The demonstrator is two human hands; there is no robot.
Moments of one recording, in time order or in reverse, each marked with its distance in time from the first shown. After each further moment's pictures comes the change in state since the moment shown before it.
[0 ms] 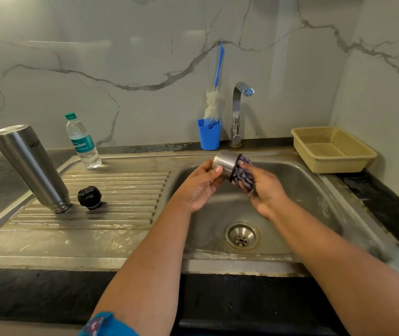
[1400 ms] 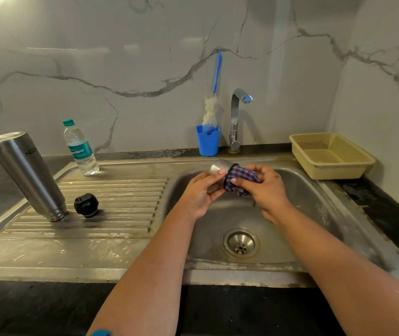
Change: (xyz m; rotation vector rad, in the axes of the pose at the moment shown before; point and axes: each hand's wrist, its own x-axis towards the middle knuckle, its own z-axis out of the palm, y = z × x) left_hand 0.010 -0.006 0.013 0.035 0.229 -0.067; right_hand 0.013 0.001 -0.012 -0.546 0.092 -0.278
